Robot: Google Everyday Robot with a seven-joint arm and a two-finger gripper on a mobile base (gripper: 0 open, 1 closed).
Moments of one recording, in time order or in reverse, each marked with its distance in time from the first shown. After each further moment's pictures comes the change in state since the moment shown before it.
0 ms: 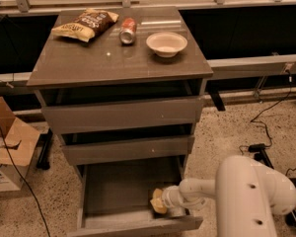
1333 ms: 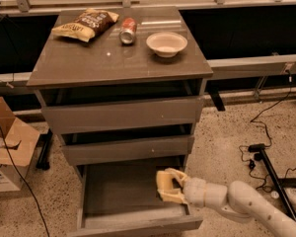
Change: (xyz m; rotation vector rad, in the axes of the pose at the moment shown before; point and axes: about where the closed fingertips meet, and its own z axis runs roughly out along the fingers) arm -0.109 0.106 -0.269 -0.180 -0.654 -0.441
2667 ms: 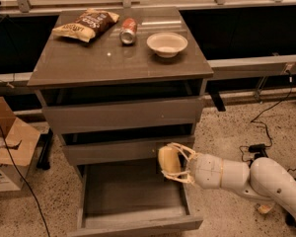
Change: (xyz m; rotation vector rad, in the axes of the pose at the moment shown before) arm -0.173 0.012 -0.057 -0.013 -0.070 -0.499
